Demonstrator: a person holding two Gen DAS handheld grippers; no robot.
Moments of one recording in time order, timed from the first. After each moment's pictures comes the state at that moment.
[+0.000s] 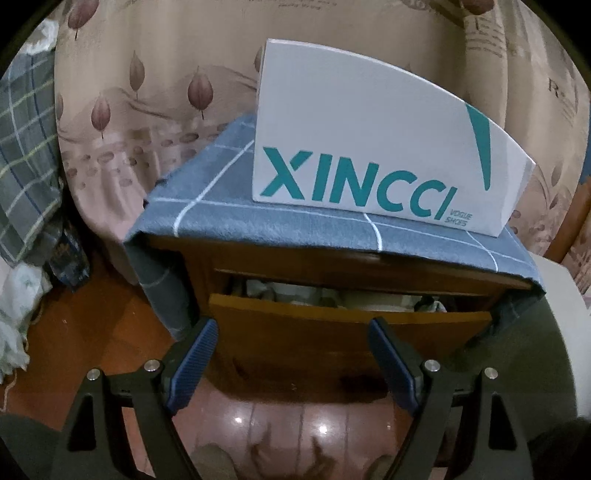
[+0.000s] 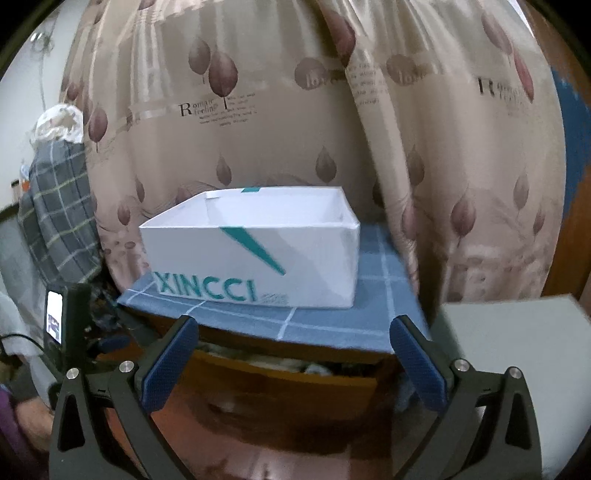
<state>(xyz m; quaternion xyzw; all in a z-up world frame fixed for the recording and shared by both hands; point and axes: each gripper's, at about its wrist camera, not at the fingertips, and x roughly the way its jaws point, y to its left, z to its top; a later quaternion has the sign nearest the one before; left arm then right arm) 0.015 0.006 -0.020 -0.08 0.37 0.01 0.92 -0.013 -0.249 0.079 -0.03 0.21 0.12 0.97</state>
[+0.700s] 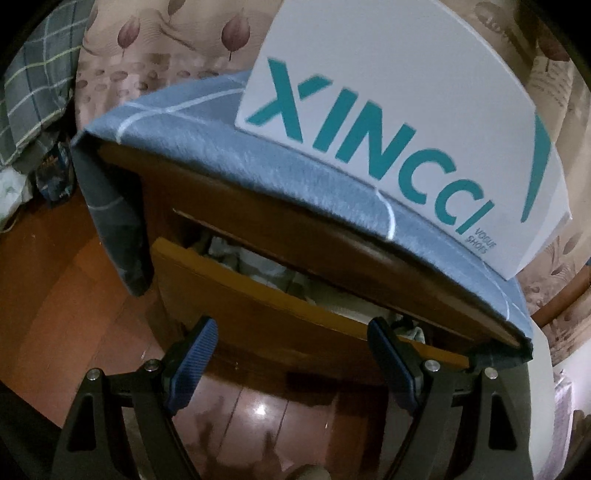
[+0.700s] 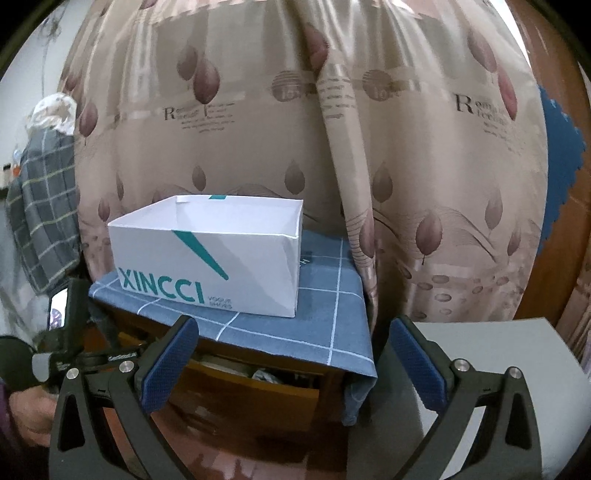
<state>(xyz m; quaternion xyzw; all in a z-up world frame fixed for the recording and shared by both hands) 0.046 -0.006 -0.059 -0.23 0.41 0.03 0.88 -0.013 -0.286 0.078 -0.05 0.19 0.10 0.98</state>
